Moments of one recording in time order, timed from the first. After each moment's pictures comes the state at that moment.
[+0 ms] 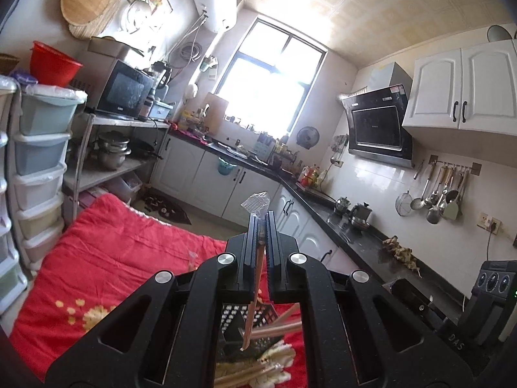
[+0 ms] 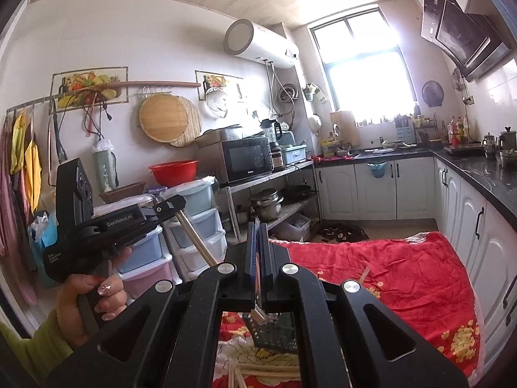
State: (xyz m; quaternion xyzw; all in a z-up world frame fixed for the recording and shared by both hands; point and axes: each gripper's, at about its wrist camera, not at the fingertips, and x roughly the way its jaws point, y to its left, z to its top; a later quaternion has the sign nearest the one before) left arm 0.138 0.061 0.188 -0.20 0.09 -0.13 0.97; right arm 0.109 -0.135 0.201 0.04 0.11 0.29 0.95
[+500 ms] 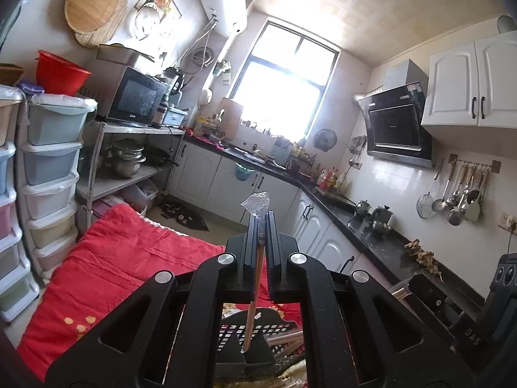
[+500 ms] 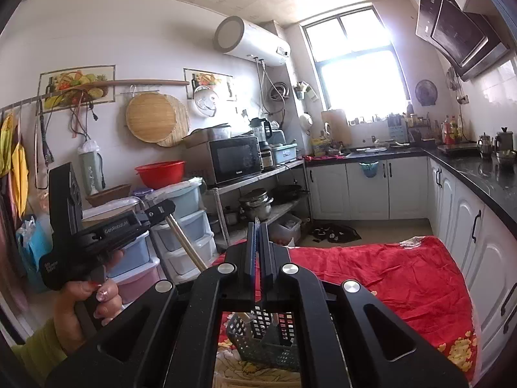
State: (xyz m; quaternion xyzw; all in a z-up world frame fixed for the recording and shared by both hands) left arm 0.172 0.064 0.185 -0.19 0.09 -0.09 0.97; right arm 0.148 -0.128 0.202 0.04 0.12 0.26 0.96
